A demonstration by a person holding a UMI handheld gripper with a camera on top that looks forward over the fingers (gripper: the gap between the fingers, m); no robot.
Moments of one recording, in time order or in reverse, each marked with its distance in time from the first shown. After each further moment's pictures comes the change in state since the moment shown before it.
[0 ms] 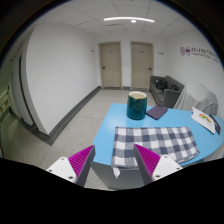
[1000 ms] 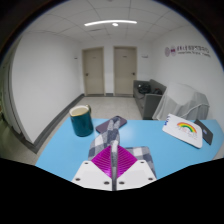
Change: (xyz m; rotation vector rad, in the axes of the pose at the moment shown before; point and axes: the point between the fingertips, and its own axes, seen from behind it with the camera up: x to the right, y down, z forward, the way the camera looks) arm 0.248 -0.058 0.029 0.066 0.123 0.044
